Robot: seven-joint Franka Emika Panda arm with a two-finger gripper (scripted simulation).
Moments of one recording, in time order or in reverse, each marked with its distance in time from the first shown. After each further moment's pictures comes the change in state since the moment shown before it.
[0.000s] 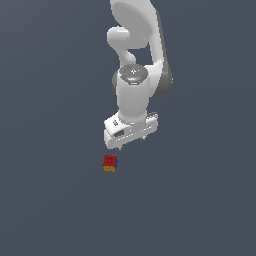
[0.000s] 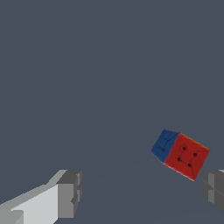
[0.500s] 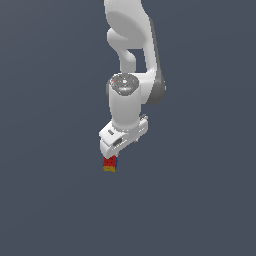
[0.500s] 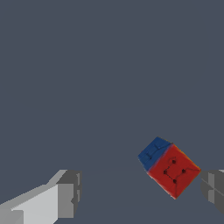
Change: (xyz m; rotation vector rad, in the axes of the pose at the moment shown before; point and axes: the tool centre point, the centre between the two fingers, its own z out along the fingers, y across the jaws) arm -0.003 0.023 0.019 0.001 -0.015 -0.244
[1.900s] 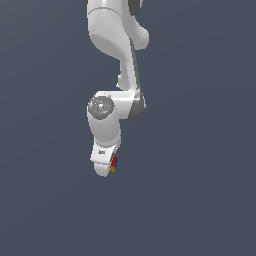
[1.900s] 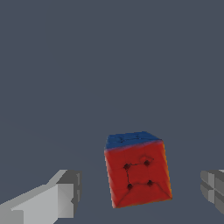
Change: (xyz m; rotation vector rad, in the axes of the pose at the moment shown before) arm -0.029 0.057 0.053 0.025 -0.018 -0.655
